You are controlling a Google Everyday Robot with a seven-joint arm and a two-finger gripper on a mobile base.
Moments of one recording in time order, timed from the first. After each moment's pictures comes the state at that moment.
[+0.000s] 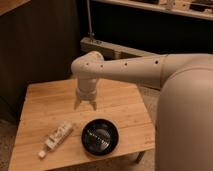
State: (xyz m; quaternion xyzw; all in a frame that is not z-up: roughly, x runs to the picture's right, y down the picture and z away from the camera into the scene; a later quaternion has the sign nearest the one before) arm -0.109 0.076 0.711 -0.32 0.19 0.68 0.63
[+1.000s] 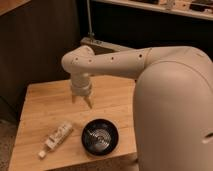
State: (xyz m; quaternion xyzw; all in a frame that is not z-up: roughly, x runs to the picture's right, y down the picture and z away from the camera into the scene) arm -0.120 0.063 0.719 -0.24 0.27 0.77 0.53
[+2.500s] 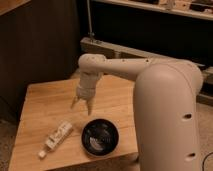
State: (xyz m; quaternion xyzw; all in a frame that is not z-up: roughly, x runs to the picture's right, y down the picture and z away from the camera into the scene) arm -0.134 0.100 0.739 -0.42 0.29 0.71 0.48
